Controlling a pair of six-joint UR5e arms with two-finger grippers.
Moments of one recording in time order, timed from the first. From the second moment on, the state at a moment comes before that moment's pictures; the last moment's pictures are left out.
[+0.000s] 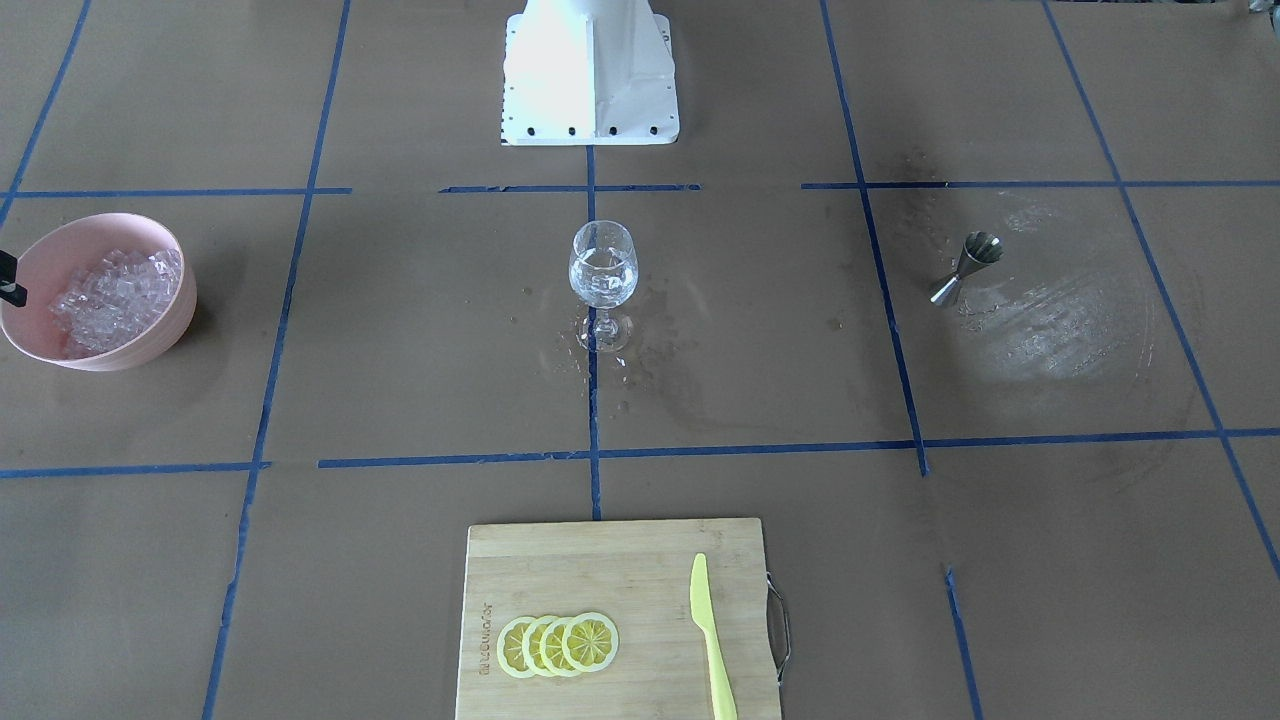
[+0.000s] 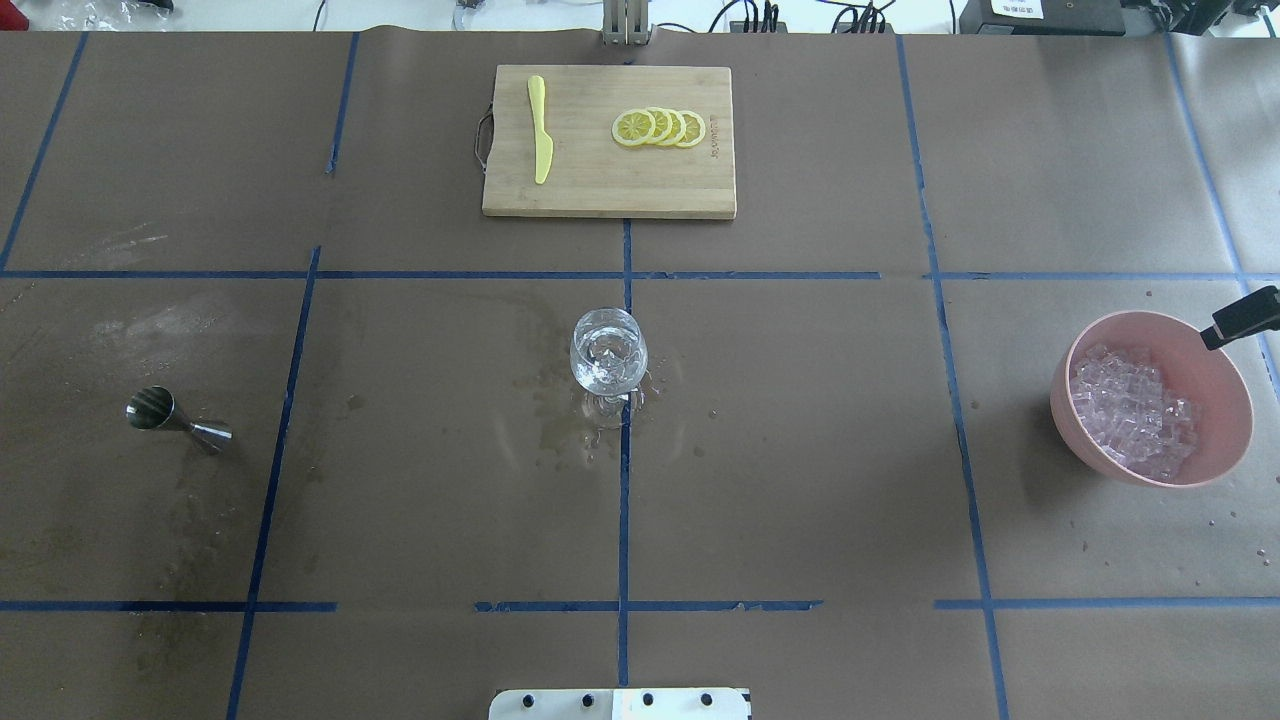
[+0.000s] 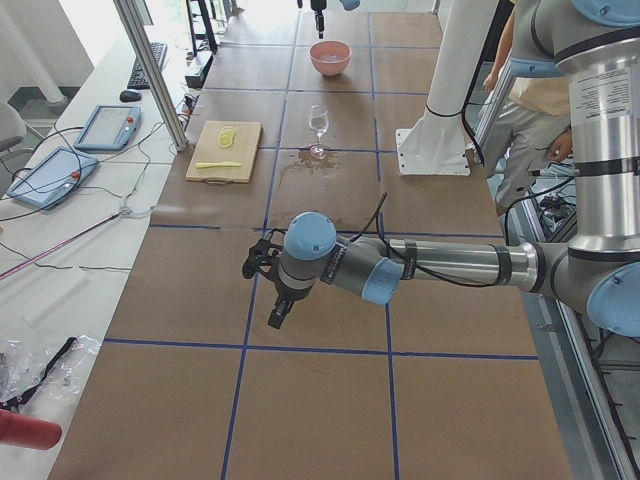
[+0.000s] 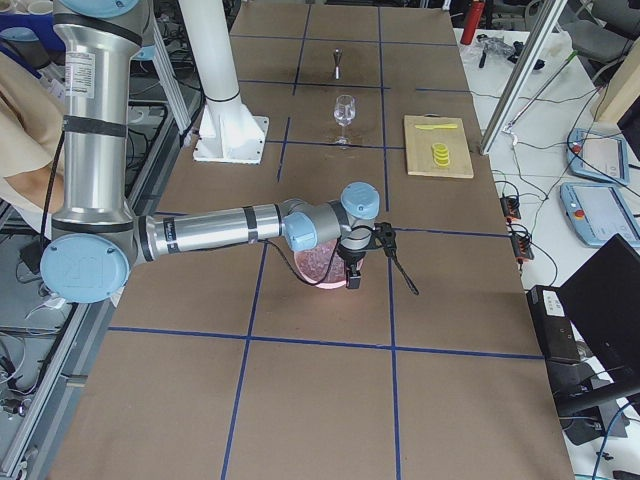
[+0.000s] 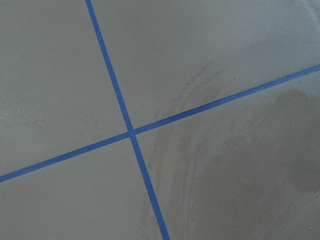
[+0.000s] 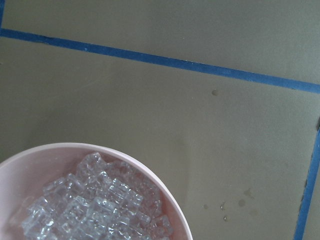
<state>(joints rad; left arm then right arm) -1.53 -1.39 -1.78 -1.95 -2.38 0.03 1.22 -1.66 1.79 -1.39 2.32 0.29</state>
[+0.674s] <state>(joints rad) -1.53 -1.41 -1.82 -1.95 -2.37 0.03 1.22 -1.65 1.80 -1.37 2.32 0.29</state>
